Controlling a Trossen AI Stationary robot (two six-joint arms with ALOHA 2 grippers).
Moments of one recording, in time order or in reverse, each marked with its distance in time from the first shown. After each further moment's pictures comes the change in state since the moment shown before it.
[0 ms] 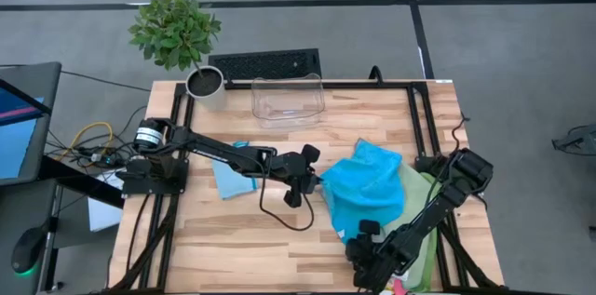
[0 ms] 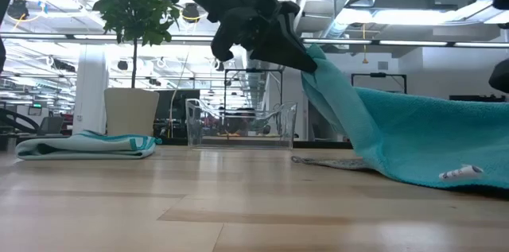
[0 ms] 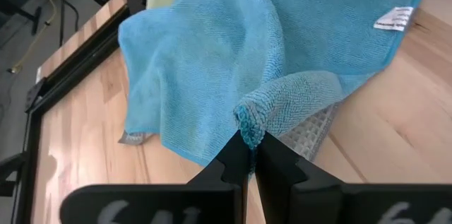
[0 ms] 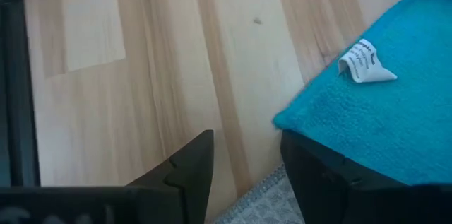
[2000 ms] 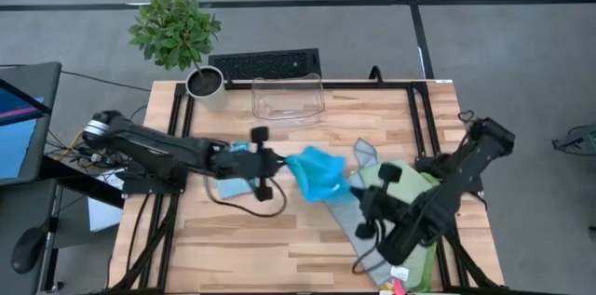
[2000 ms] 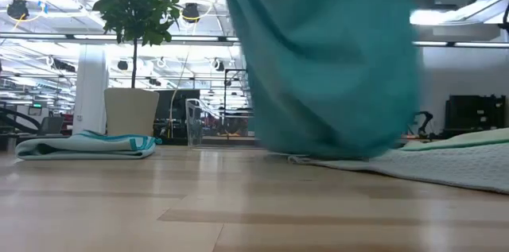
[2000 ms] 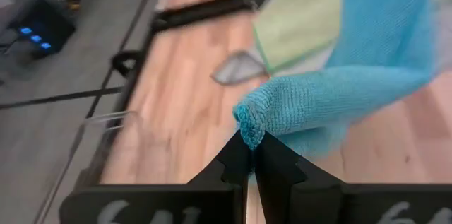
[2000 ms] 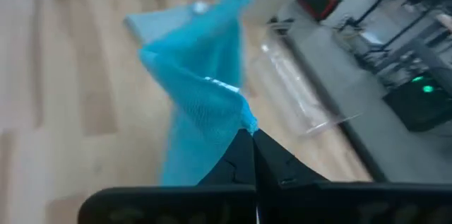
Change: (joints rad) left arm -0.156 -0.470 -0.001 -0.456 -0.442 -0.546; right arm -0.090 -0.370 0.349 -0.743 0.656 -0.217
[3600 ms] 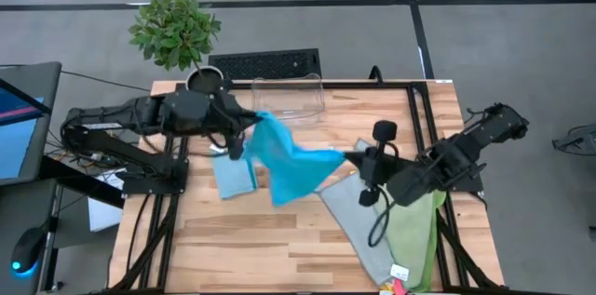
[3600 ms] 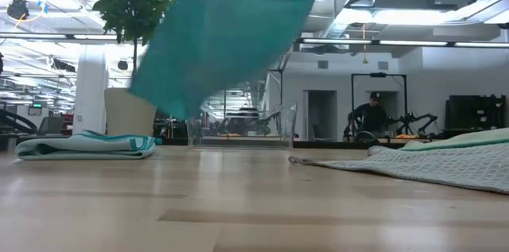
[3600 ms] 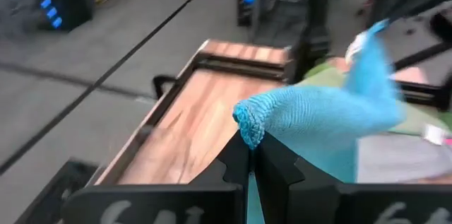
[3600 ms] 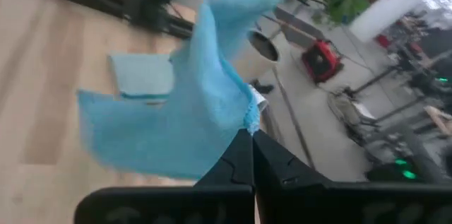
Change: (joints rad) left arm 0.226 -0.207 0.227 -0.225 0.164 -0.164; right arm -0.187 -0.214 0.055 0.299 -0.117 -0.805
